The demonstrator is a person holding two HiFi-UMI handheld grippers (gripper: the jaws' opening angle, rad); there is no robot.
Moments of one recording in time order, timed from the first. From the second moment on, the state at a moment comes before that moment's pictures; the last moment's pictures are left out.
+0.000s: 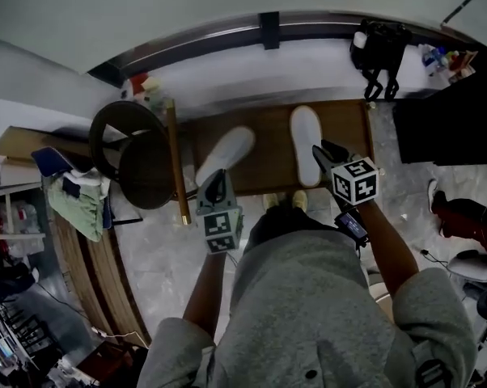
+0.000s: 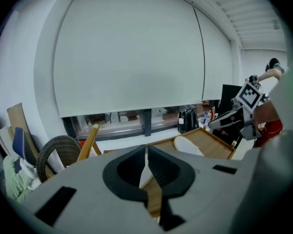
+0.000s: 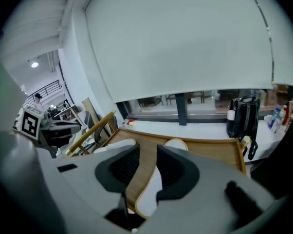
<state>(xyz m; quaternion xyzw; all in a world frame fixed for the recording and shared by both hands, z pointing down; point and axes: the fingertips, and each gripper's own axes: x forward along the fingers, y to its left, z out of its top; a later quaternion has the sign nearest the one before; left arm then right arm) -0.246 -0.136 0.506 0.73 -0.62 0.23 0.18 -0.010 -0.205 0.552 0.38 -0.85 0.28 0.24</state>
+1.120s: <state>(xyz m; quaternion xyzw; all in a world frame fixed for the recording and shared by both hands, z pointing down) -0.276 -0.172 0.684 0.75 -0.47 0.45 0.12 -0.021 -0.157 0.517 0.45 -0.83 0.25 0.22</state>
